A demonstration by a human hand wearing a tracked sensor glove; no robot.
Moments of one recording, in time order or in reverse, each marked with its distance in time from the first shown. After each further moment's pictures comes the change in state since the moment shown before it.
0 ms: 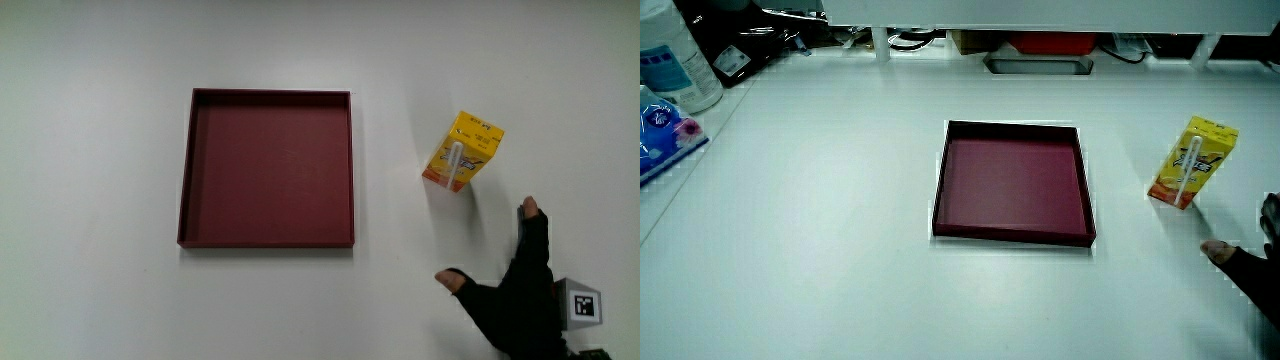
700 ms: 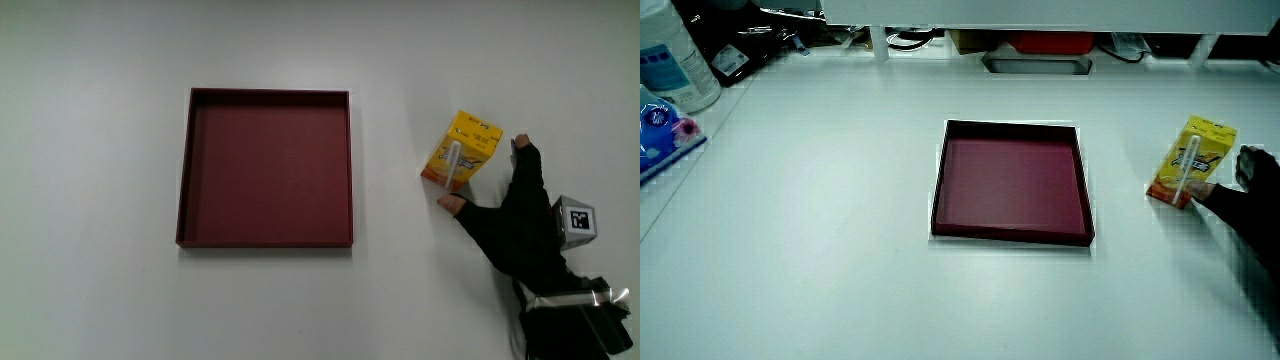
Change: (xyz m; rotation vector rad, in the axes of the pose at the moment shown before) arm -0.007 0.093 0.002 -0.035 0.080 -0.089
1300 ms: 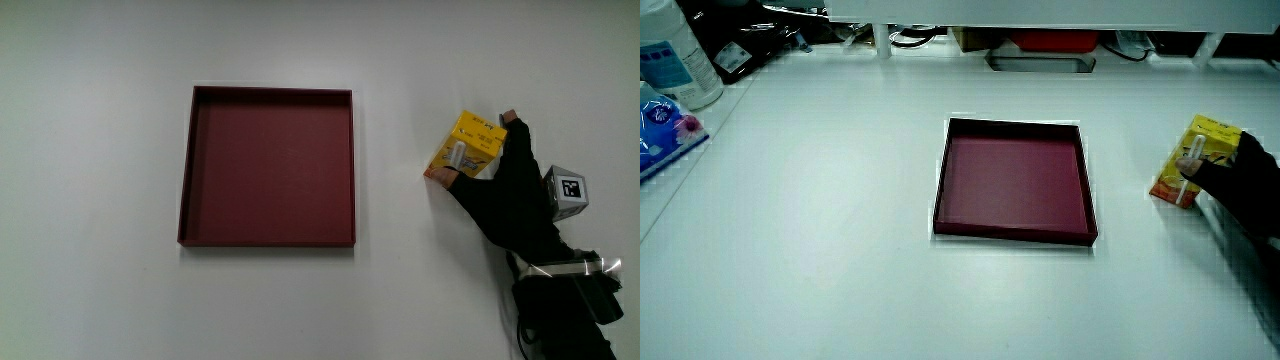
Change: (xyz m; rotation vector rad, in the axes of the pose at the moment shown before) arm -0.010 0.035 -0.007 -0.052 0.038 -0.005
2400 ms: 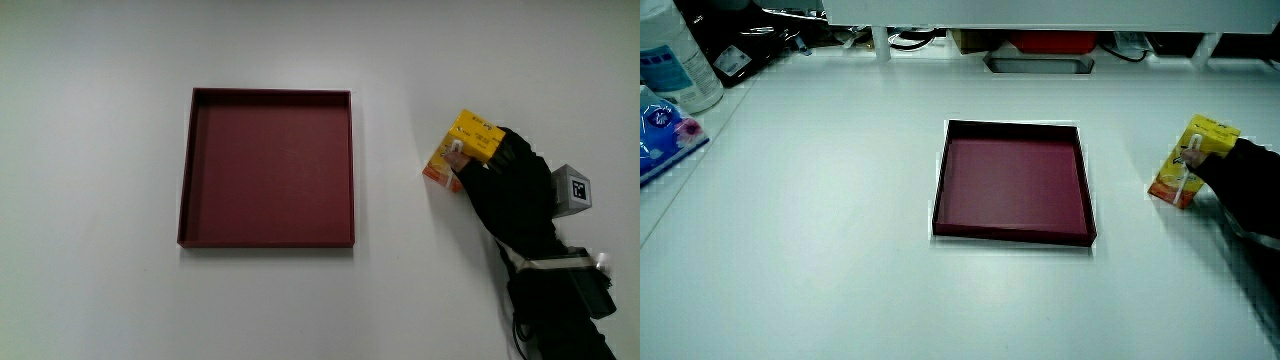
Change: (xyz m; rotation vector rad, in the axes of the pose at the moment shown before) arm 0.018 0.004 0.007 0.064 0.298 0.076
